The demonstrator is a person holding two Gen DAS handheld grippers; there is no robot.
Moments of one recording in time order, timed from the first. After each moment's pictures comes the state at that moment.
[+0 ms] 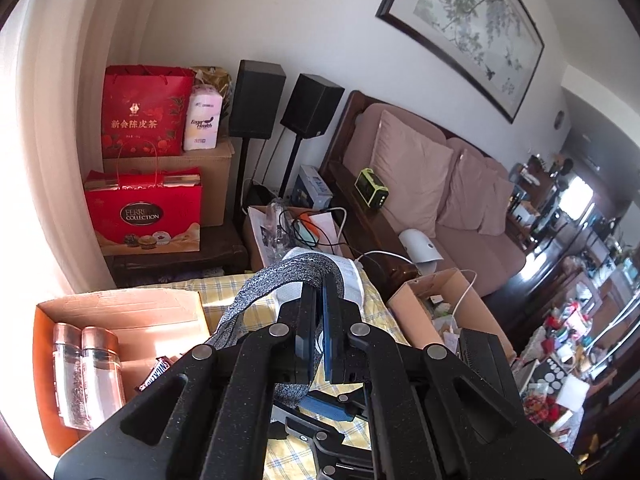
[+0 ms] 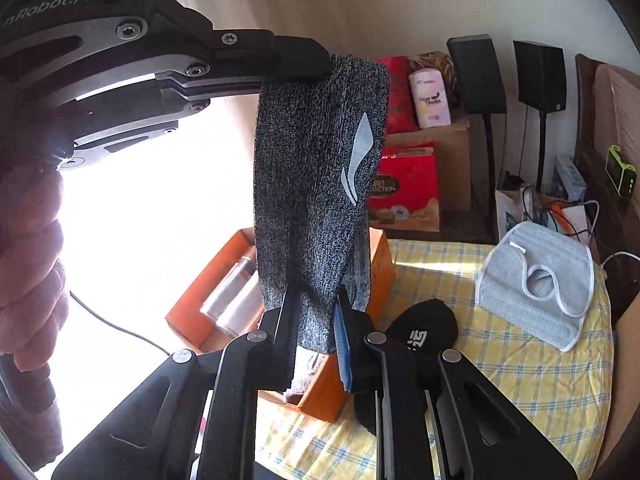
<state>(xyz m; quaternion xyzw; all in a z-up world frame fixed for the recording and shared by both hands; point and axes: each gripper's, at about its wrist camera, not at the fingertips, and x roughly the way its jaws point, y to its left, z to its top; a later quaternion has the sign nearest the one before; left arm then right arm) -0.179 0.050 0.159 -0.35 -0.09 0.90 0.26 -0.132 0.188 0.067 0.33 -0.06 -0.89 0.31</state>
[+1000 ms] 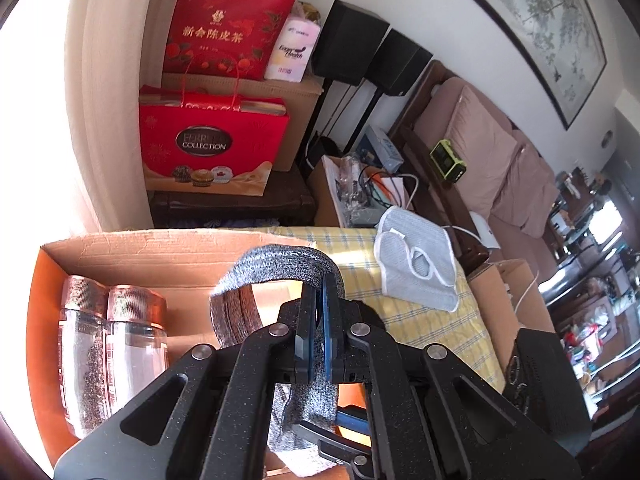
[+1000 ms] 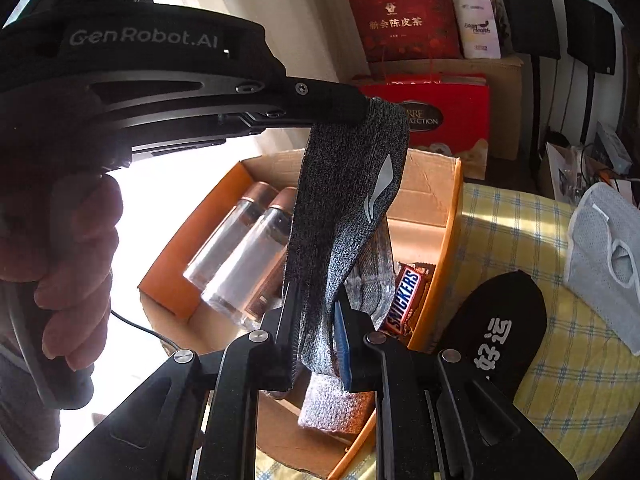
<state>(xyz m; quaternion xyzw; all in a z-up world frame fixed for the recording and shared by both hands) -0.253 -0.034 0.022 -0.44 -0.12 0.87 0.19 -0.181 0.105 -0.022 0.42 -0.03 -0.84 0.34</state>
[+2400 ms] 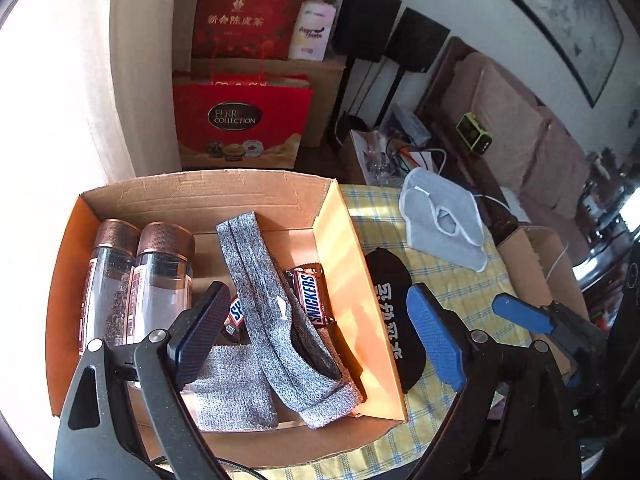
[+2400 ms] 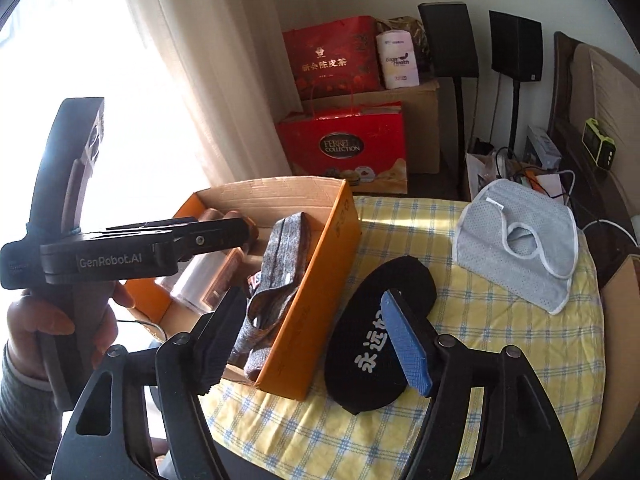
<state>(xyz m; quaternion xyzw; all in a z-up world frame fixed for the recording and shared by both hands) -0.188 -0.018 0.014 -0.45 -0.08 0.88 0.13 -0.137 0.190 0.026 0.38 -0.04 -0.89 0.23</state>
